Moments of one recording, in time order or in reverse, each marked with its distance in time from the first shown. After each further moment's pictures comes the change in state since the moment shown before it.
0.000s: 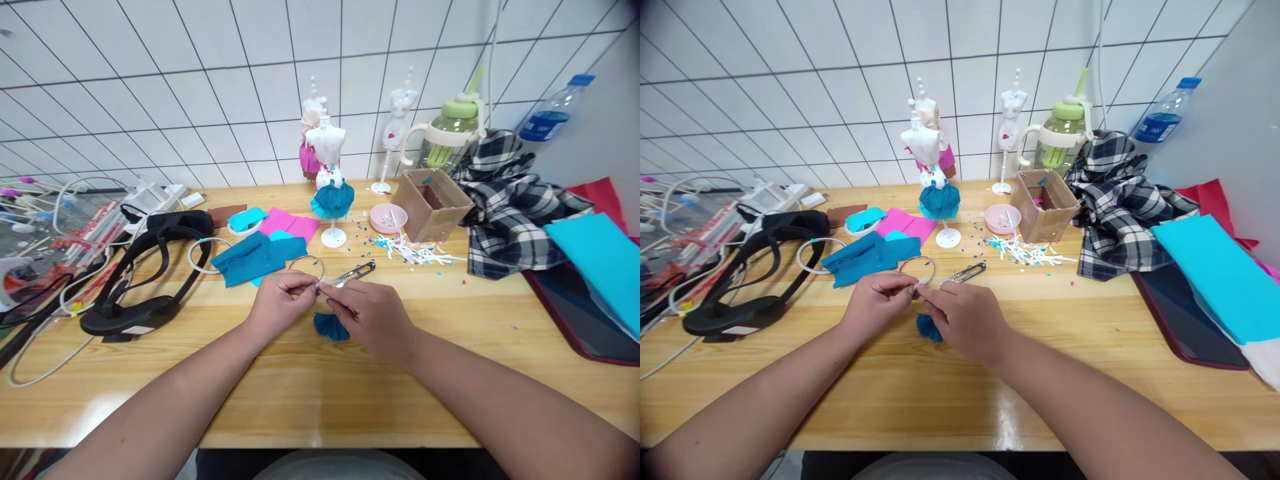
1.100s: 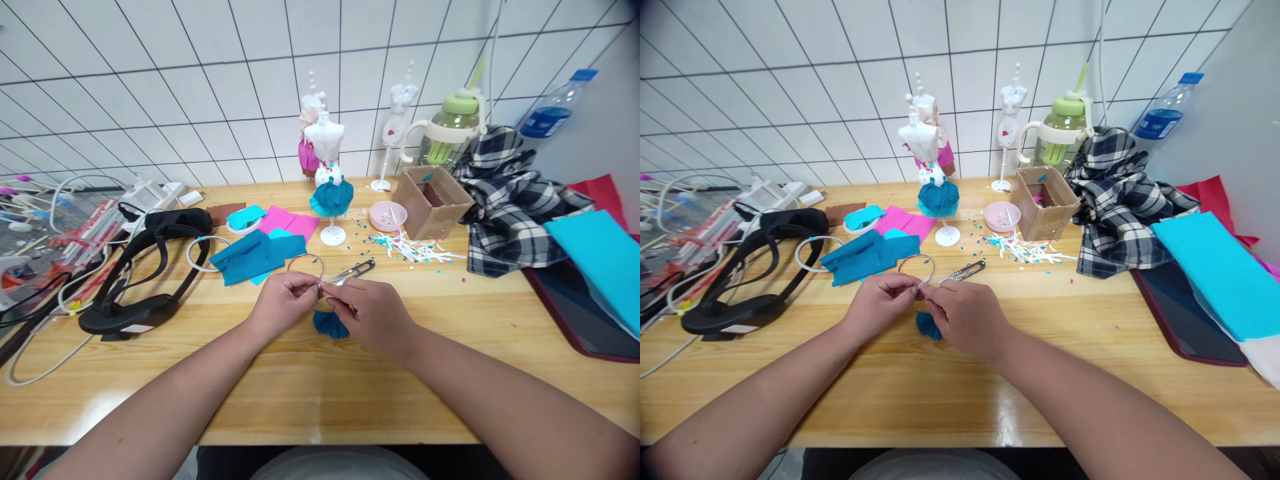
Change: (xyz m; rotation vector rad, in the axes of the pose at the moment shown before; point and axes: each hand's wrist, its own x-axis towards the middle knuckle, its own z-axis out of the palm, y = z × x) left_hand -0.001 0.001 0.003 -0.012 -0.095 -0.134; right_hand 0.001 0.000 -0.003 0.000 -0.037 0.025
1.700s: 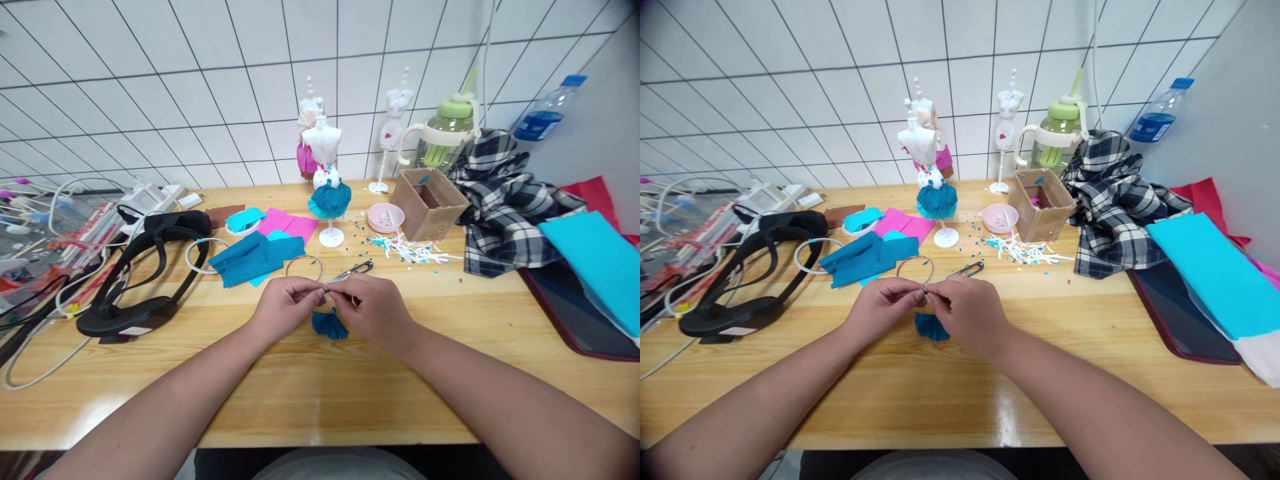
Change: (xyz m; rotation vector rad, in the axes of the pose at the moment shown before) left_hand -0.003 0.005 0.003 -0.129 -0.035 -0.059; right_hand 0.005 0.001 -0.001 0.095 0.069 0.121
